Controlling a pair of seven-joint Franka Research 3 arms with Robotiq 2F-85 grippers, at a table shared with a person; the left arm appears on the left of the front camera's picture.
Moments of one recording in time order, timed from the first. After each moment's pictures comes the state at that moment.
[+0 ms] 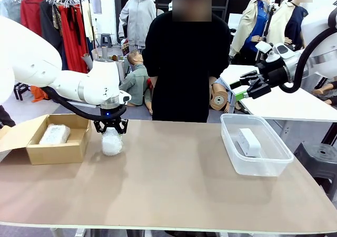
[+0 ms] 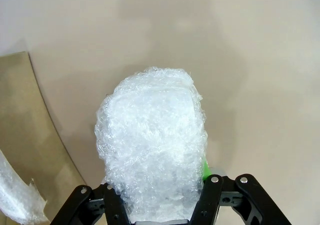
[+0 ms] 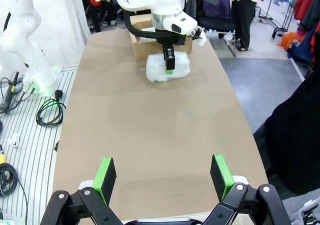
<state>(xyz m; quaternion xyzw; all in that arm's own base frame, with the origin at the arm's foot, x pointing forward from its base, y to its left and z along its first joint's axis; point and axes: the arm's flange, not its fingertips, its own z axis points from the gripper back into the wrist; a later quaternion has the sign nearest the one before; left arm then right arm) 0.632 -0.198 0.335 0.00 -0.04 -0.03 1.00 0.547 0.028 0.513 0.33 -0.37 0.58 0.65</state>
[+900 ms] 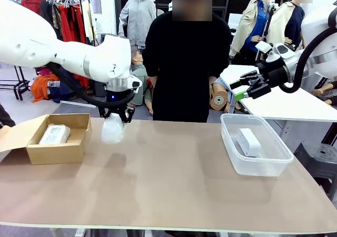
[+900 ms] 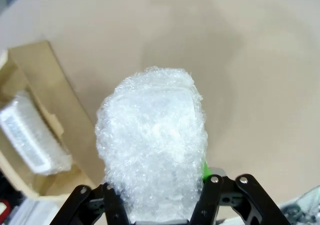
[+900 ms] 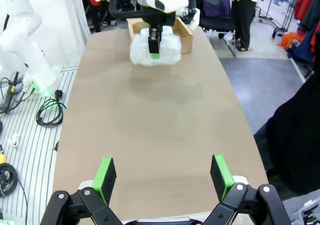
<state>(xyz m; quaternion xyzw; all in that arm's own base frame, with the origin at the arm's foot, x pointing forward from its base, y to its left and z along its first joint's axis) 0.590 -0.243 0.435 0.04 -0.02 -0.12 0.99 0.547 0.028 0.512 0.33 -0.37 0.58 0.65</state>
